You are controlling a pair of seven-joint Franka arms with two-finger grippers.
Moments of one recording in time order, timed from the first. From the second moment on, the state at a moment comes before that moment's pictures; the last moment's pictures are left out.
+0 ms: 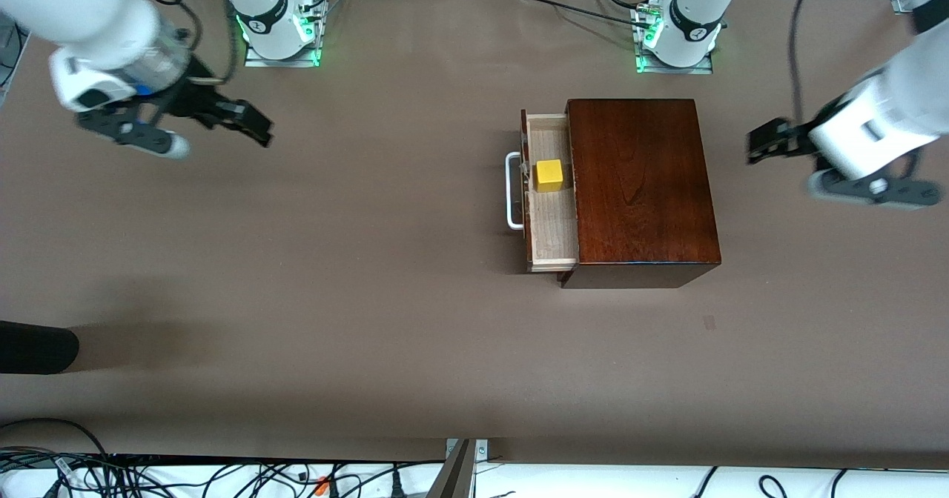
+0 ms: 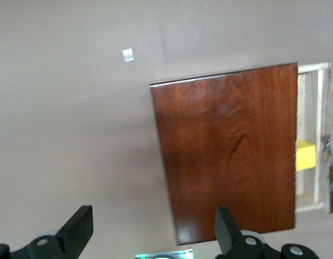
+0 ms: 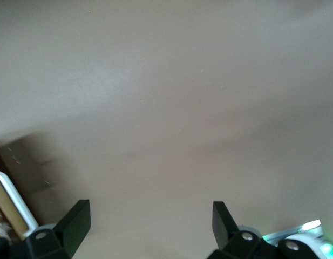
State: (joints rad) left arm 0.06 0.18 -0.20 -1.32 0.02 1.36 0.02; right arm 0.17 0.05 0.21 -1.59 0.07 1.63 0.81
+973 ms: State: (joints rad) left arm -0.03 -0.08 -0.04 -1.68 0.02 1.61 0.09; right arm 0.60 0.43 0.21 -1.30 0.07 1.89 2.18
